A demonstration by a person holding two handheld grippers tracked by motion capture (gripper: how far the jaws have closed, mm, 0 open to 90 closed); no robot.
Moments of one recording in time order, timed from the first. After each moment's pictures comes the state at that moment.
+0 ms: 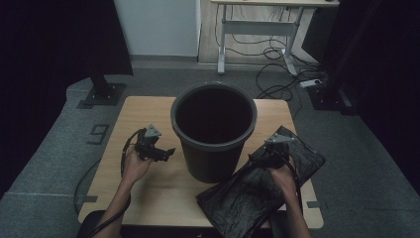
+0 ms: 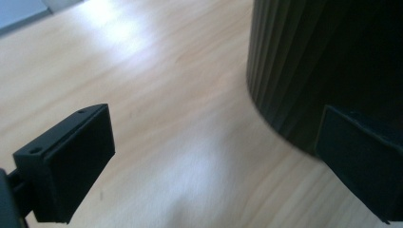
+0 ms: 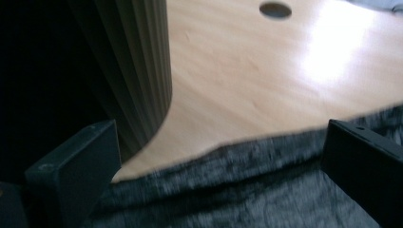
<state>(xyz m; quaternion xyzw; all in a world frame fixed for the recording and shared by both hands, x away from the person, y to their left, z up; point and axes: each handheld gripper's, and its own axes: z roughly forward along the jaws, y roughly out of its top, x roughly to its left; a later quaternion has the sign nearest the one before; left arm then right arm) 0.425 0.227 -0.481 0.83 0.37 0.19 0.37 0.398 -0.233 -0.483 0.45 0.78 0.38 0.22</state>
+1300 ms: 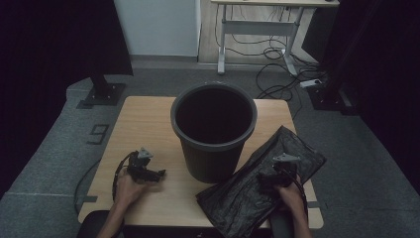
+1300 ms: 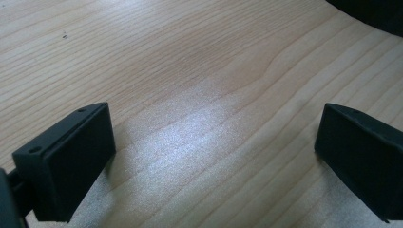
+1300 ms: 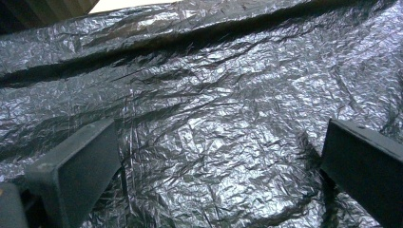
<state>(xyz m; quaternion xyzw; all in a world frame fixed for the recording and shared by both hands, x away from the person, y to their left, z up) 0.395 0.252 -0.548 0.84 0.42 0.15 0.32 0.377 -0.270 -0.557 0.49 0.78 0.33 0.20</state>
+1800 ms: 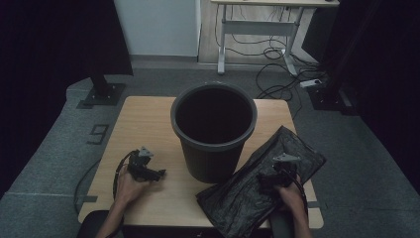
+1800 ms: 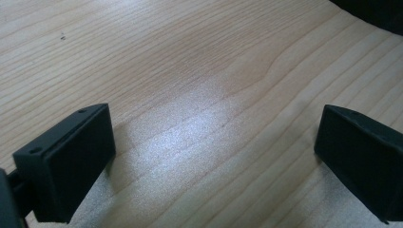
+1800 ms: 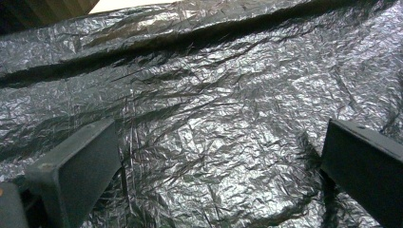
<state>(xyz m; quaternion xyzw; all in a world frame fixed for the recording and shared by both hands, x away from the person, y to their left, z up) 0.400 0.250 -0.545 0.85 0.42 0.14 0.30 0.377 -0.270 -0.557 0.49 0.78 0.33 0.20</state>
